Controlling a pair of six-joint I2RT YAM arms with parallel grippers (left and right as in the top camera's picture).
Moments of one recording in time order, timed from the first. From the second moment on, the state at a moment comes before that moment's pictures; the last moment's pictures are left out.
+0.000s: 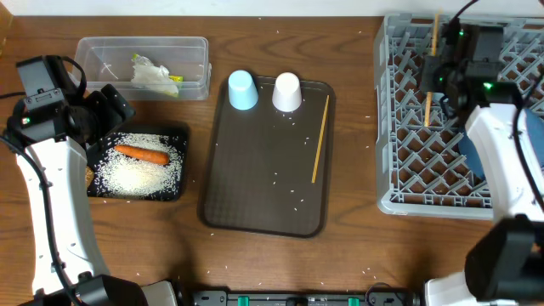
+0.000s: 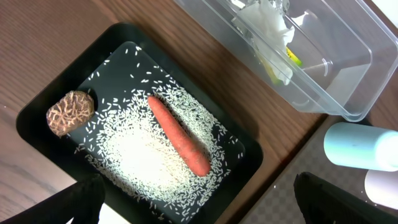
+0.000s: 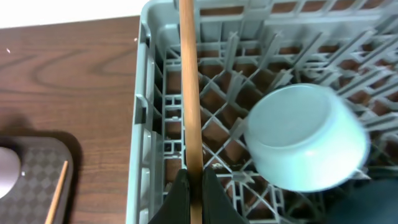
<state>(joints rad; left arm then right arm) 0.35 1.47 1.41 -0.99 0.04 -0.38 -0.04 1.70 1.41 -0.49 0.00 0.07</state>
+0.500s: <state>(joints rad) 0.35 1.47 1.41 -0.99 0.04 -0.38 -0.04 1.83 1.41 -0.45 -0.07 0.13</state>
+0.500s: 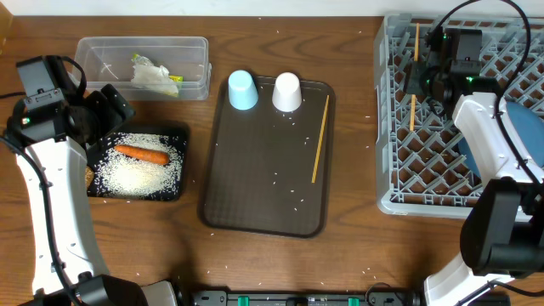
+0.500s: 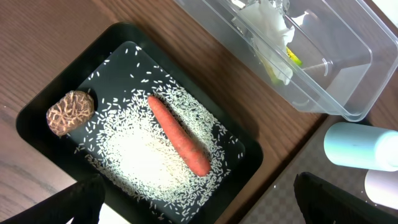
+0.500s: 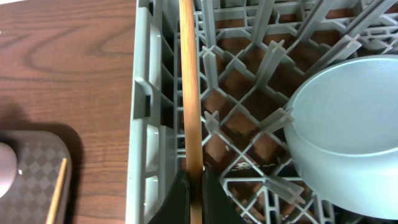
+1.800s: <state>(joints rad) 0.35 1.47 1.41 -0.99 0.04 -0.38 0.17 1.67 1.41 -0.49 -0.14 0.19</state>
